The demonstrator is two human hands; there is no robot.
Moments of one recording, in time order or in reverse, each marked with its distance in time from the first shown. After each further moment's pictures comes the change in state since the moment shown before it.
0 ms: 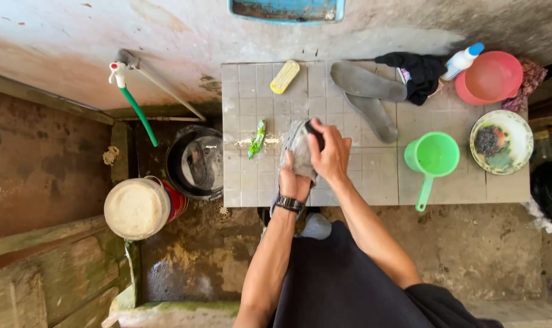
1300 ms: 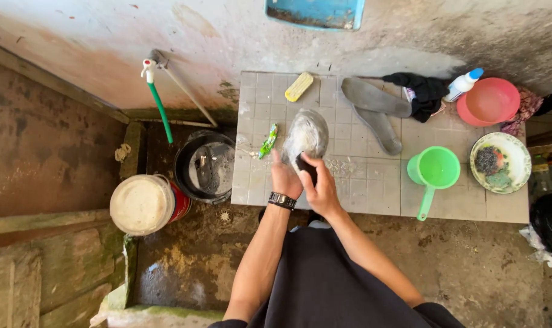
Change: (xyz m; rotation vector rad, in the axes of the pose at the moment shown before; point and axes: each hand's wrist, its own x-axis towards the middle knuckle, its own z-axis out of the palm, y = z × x) left_hand -0.055 0.053 0.048 -0.104 -0.076 -0.069; right_hand -0.061 -0.059 -0.018 0.455 -0.134 -0.044
